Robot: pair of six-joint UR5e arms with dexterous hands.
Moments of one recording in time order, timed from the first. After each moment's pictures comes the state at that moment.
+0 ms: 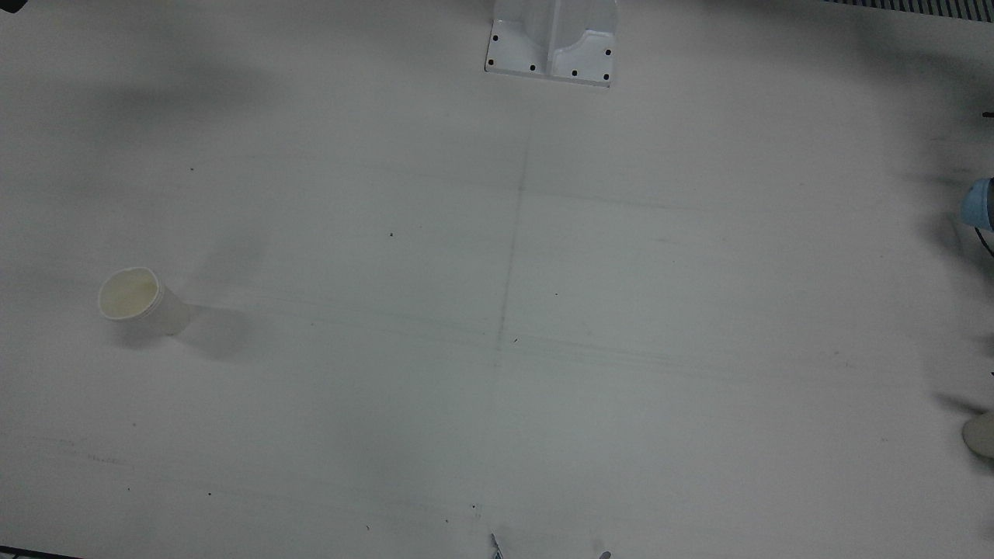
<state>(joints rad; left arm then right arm) -1.04 -1.64 -1.06 -0.60 1.28 0.50 1.06 -1.44 2.23 -3.88 -1.00 -0.41</state>
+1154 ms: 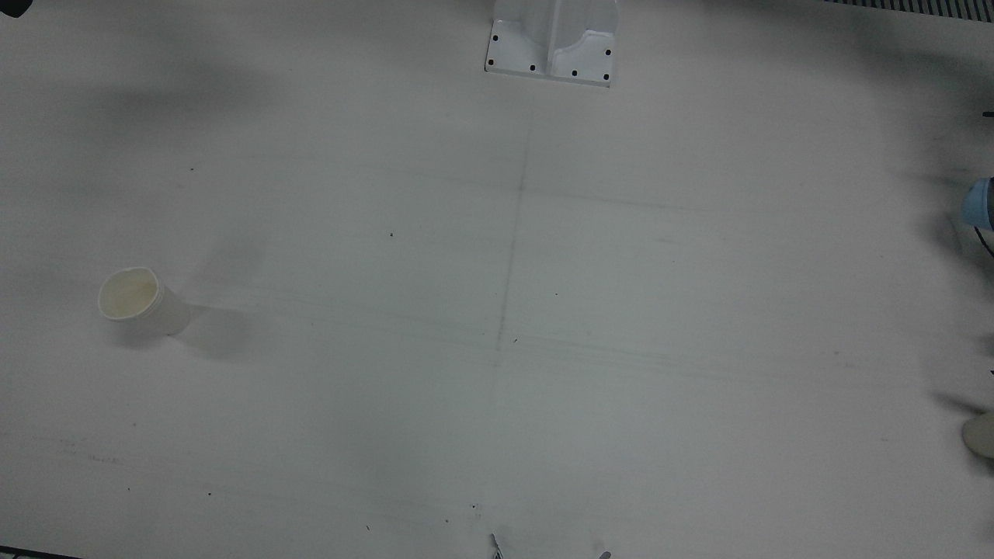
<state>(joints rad) -1.04 -1.64 -1.06 -0.61 1.28 0.48 1.06 -1.44 2.23 -3.88 -1.00 -0.41</state>
